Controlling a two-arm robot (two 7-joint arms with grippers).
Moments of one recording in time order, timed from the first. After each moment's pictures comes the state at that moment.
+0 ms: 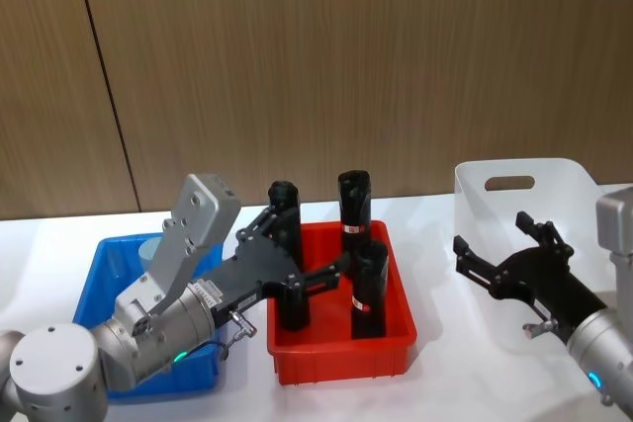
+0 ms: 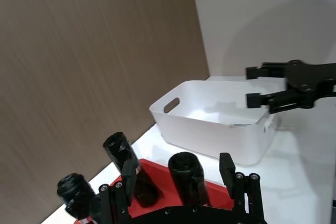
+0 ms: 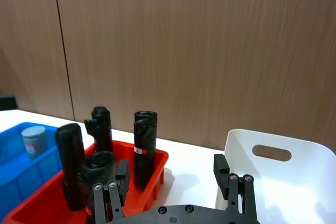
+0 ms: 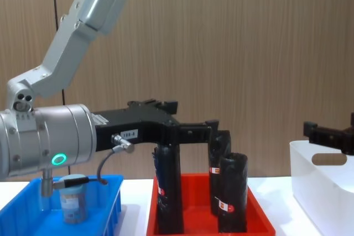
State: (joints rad) left arm -0.37 0.37 0.42 -1.47 -0.29 0.04 -0.51; right arm 0.06 0.35 -0.23 -1.67 0.29 0.05 0.11
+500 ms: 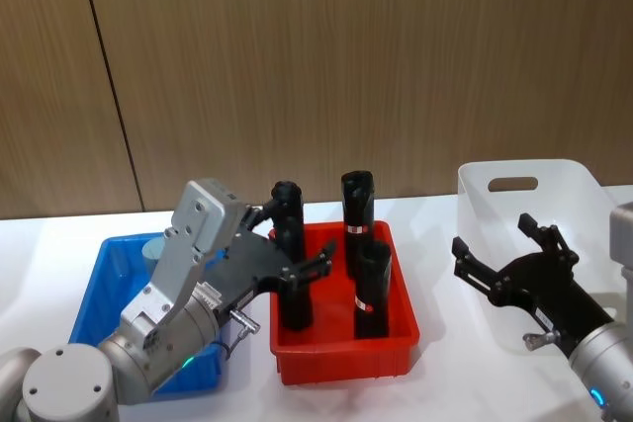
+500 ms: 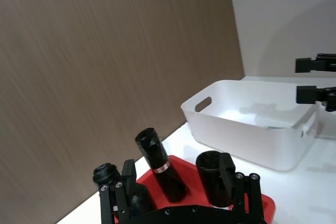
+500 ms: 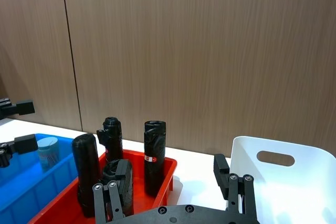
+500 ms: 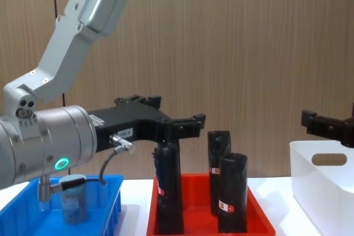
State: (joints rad) left arm -0.32 0.38 0.43 -1.53 -0.26 0.03 -0.32; right arm -0.01 0.34 -0.23 -1.77 0.29 0.03 0.07
